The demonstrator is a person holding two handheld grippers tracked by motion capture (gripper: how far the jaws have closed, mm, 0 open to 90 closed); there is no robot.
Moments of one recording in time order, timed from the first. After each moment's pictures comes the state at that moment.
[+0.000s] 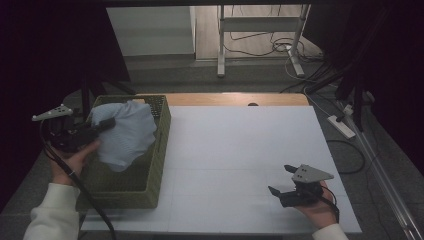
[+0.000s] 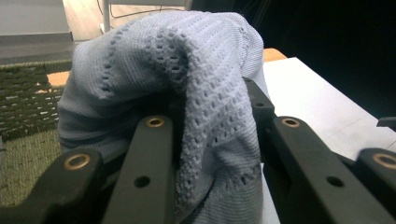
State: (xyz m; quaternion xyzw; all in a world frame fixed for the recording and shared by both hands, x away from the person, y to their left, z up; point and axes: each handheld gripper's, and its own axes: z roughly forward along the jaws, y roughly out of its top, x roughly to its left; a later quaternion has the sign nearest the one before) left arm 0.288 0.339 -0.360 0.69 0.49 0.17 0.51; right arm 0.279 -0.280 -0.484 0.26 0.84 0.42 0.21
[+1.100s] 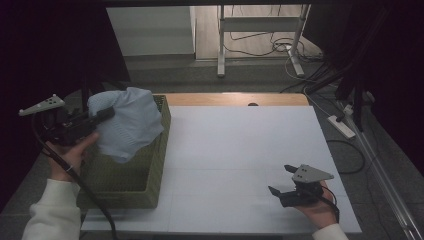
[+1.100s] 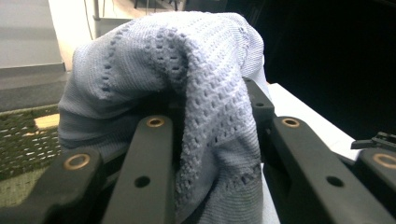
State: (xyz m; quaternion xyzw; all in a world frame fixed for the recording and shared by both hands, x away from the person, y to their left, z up) left arm 0.281 0.326 -0.328 0.67 0.46 0.19 0.55; right arm 0.279 -0.281 -0.483 0.26 0.84 0.42 0.21
